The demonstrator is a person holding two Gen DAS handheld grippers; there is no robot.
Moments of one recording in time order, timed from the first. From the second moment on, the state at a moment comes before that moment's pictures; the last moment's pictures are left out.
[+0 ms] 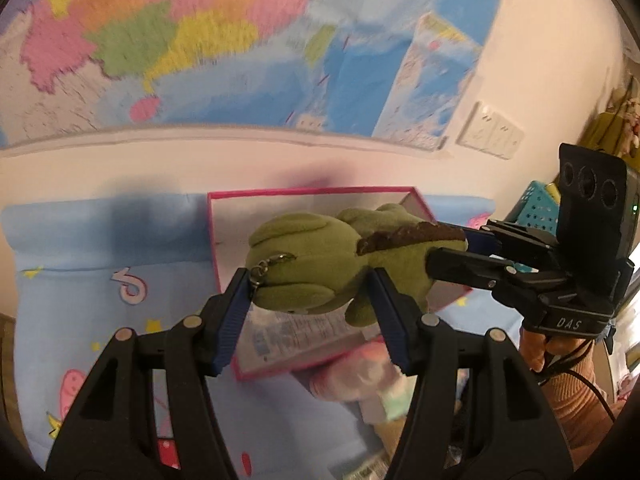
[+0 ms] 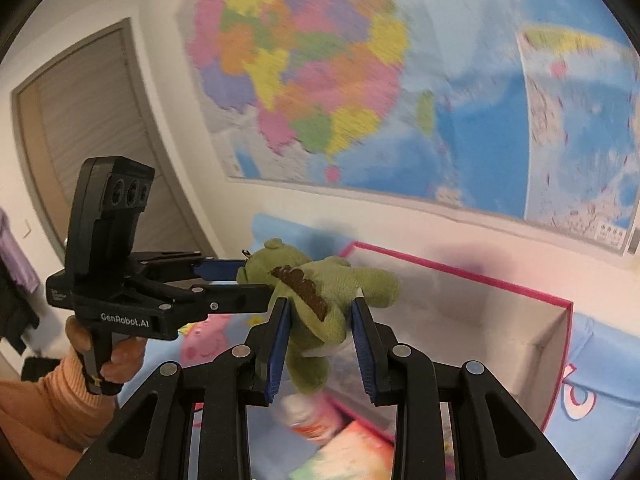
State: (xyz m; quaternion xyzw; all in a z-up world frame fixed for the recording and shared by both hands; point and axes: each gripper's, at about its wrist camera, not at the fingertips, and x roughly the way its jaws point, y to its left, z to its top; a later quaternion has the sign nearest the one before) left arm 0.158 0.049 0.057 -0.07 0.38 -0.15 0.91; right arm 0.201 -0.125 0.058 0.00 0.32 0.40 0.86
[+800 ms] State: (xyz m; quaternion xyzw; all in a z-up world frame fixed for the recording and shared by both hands) left arm 0.218 0.020 -0.011 -0.03 0.46 -0.16 0.87; right arm 0.239 -0.141 -0.012 -0.04 0.46 0.37 0.80
